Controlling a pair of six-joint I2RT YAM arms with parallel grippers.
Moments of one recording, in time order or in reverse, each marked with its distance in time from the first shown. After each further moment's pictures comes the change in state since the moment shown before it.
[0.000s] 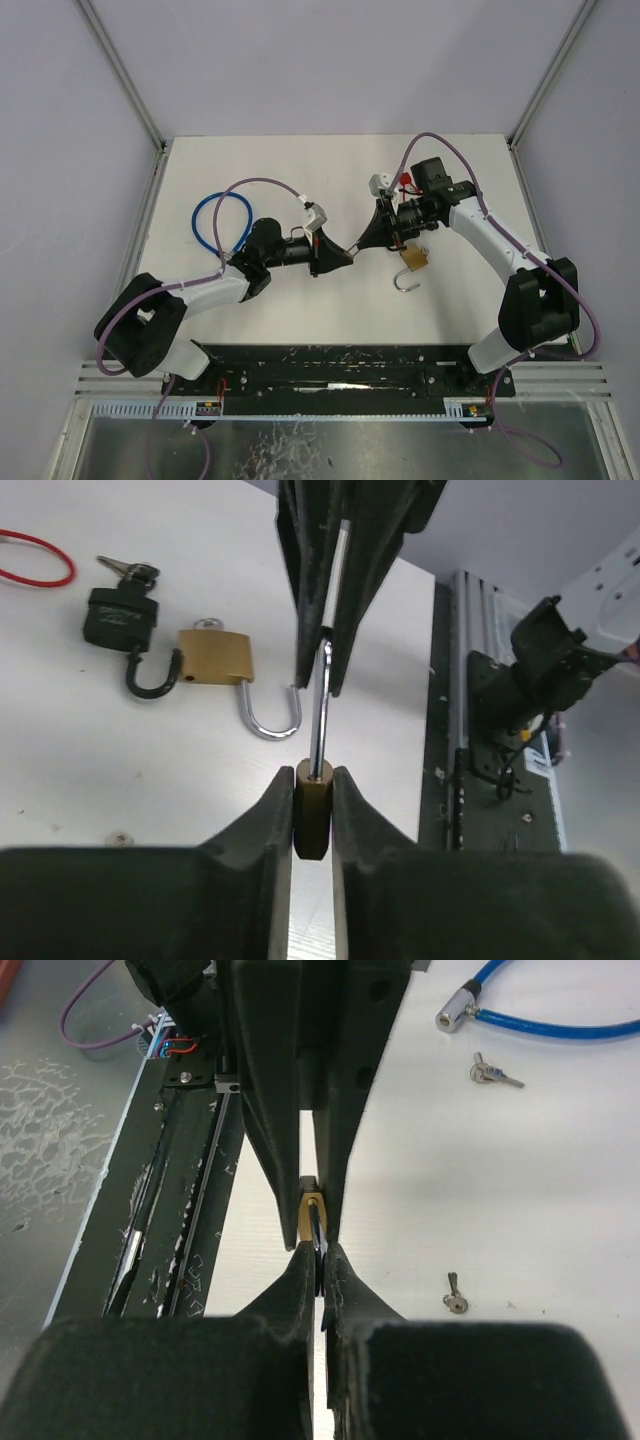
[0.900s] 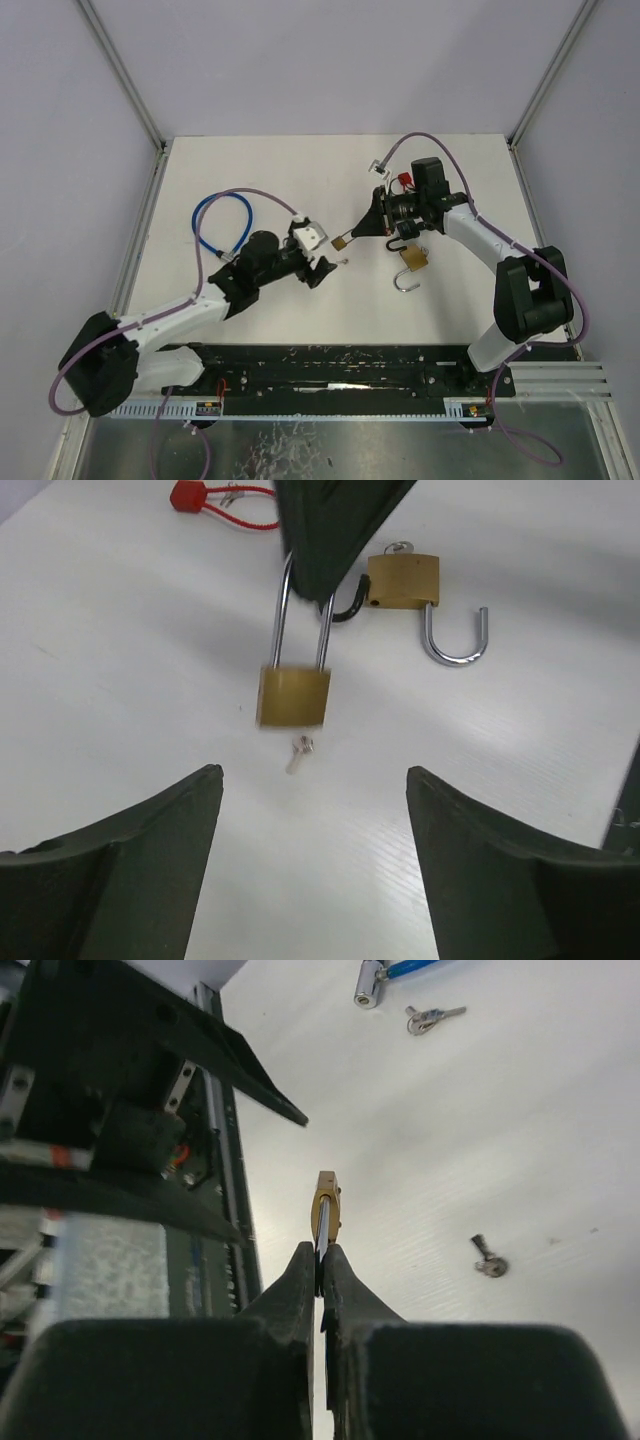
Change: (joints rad) left arm -0.130 -0.204 0.037 -0.468 -0.480 0.490; right arm -0.019 0.058 -0.146 0.579 0.150 0.937
